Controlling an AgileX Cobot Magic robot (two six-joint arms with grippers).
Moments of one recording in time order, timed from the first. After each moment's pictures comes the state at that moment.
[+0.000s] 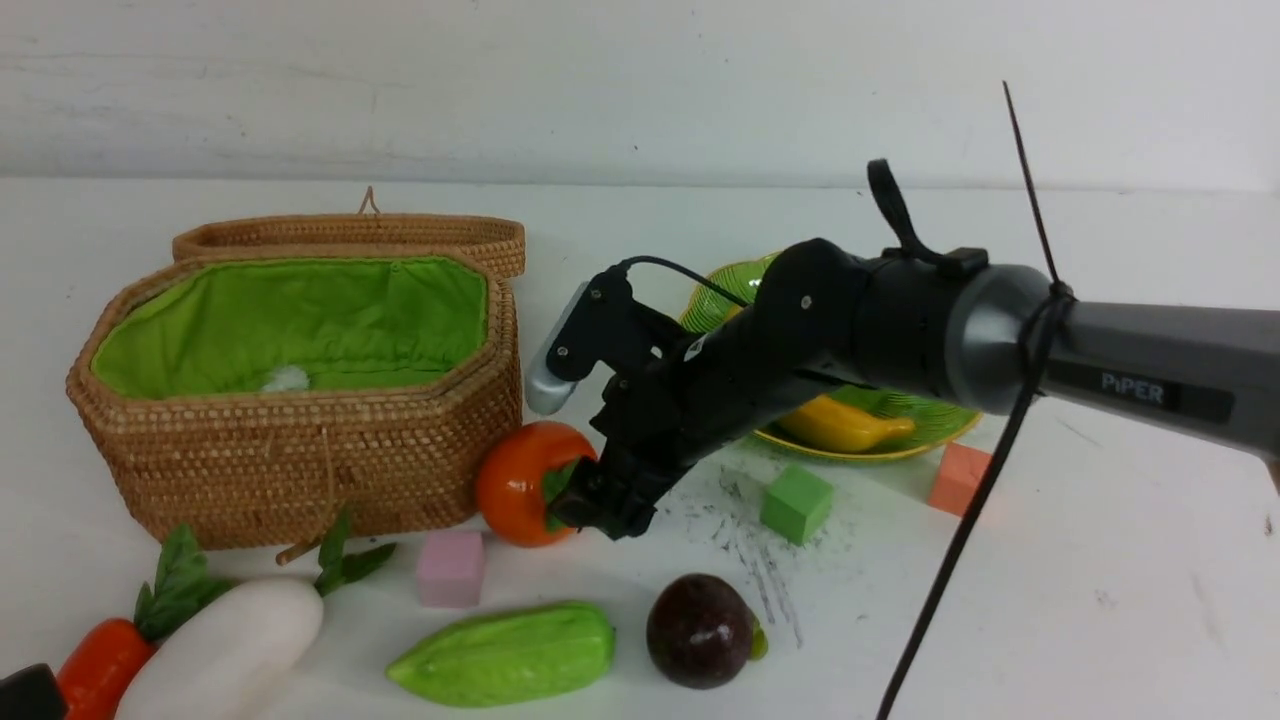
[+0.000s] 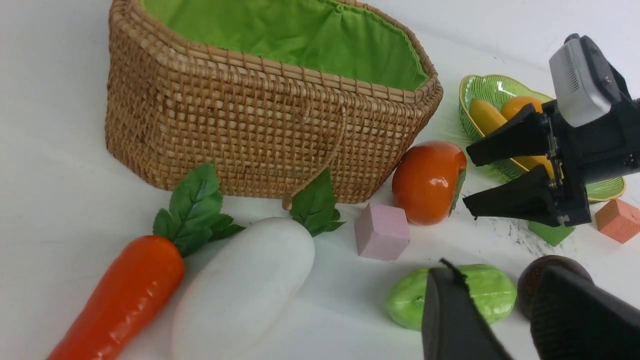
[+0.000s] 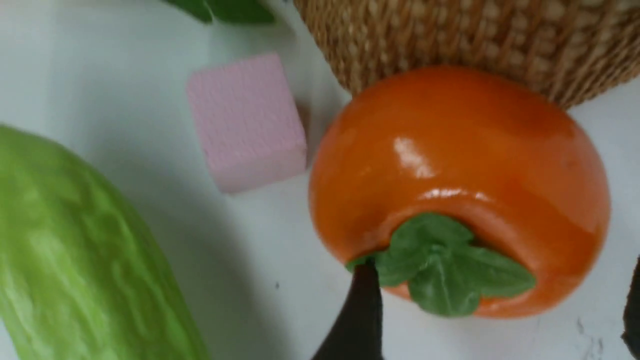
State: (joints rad) right arm 0.58 2.07 -1.55 0.67 0.53 -1.10; left arm -0.04 0.14 -0.32 -0.34 0.57 -0.08
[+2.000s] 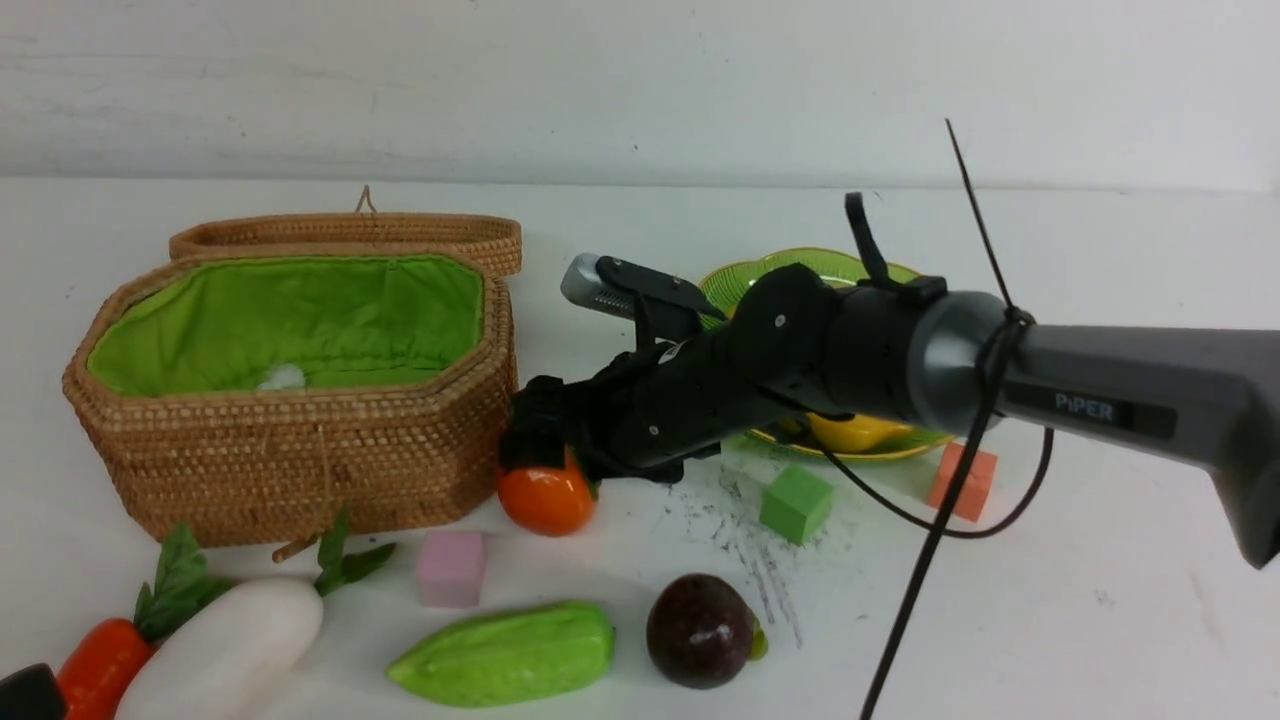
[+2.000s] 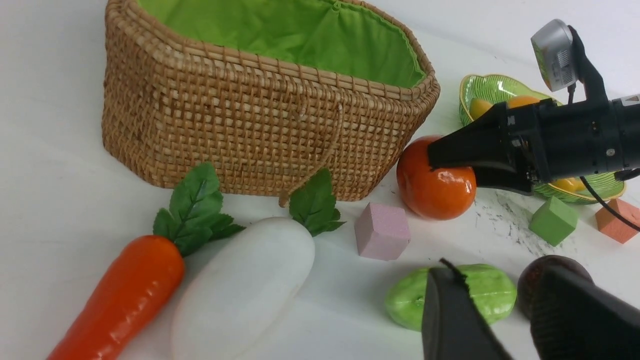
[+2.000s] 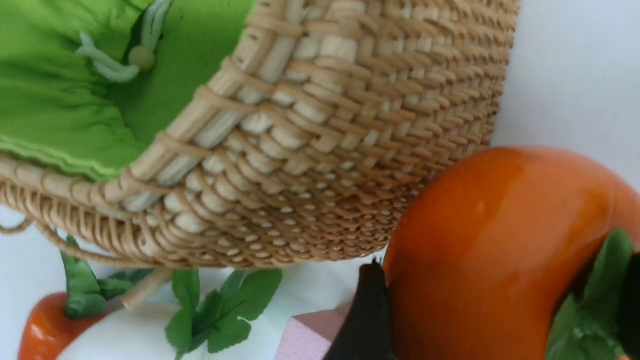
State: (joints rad) right arm 0.60 2.12 -1.55 0.80 0.41 -0.24; left arm -0.04 0.14 -0.32 -0.34 0.57 -0.08
